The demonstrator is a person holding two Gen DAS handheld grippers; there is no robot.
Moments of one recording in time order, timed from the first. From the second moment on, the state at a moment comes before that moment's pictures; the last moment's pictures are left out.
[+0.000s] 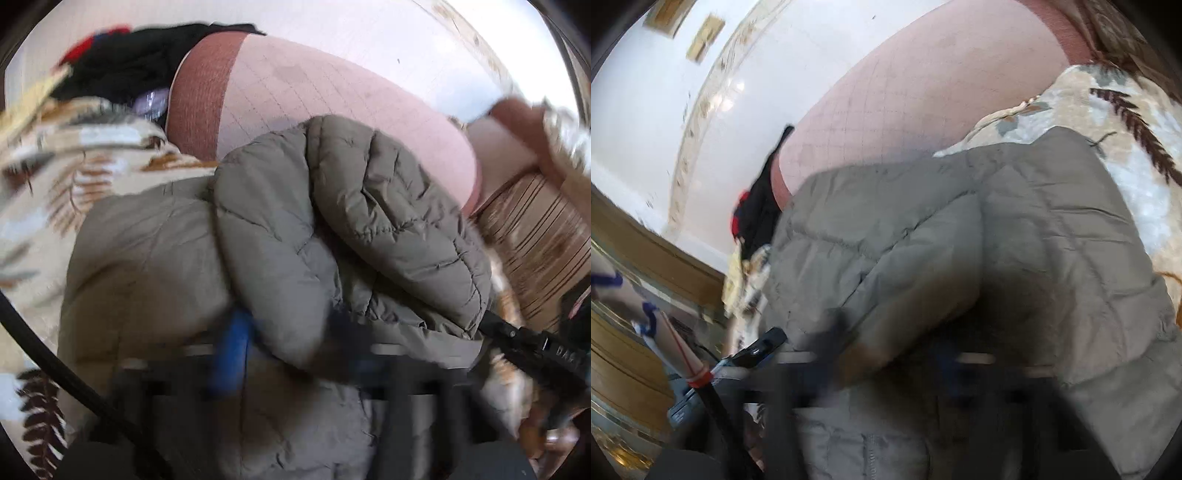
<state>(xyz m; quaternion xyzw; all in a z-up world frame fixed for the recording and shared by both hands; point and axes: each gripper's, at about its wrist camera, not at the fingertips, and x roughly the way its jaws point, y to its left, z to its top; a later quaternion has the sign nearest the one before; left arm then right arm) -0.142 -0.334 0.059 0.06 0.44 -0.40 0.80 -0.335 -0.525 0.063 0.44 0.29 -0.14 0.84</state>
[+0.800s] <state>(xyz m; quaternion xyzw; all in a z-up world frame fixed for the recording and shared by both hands) -0.210 -0.299 0.051 0.12 0.38 -0.37 0.84 -0.367 -0.467 0.072 0.31 0.32 -0.19 0.87</state>
